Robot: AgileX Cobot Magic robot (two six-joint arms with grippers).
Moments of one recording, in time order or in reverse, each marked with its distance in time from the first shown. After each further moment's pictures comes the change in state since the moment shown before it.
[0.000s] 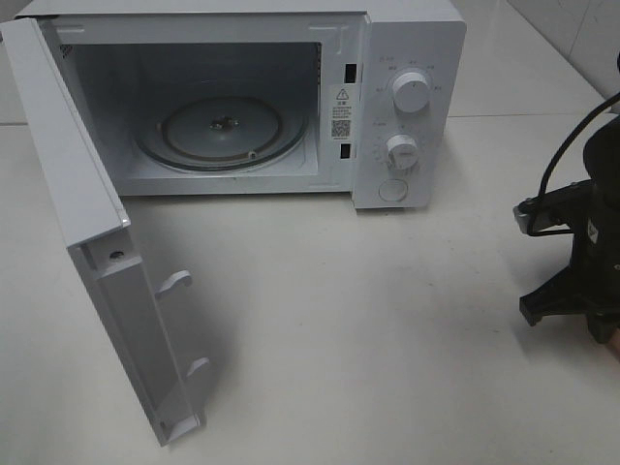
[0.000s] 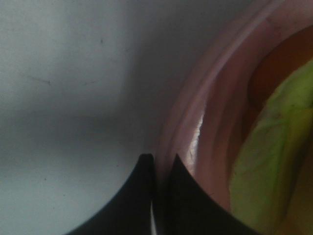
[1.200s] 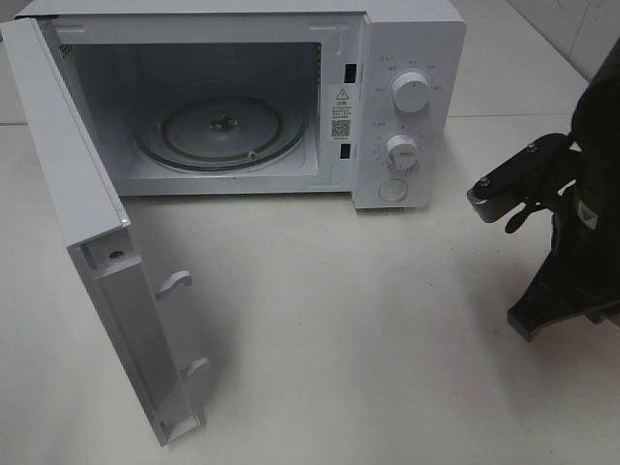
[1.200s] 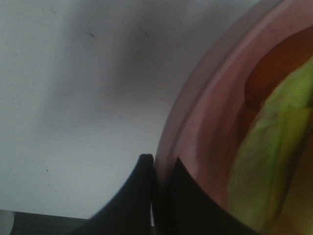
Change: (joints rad) left arm 0.000 0.000 0.000 -0.086 -0.003 -0.020; right arm 0.364 -0.295 0.000 -0.022 0.290 -0.019
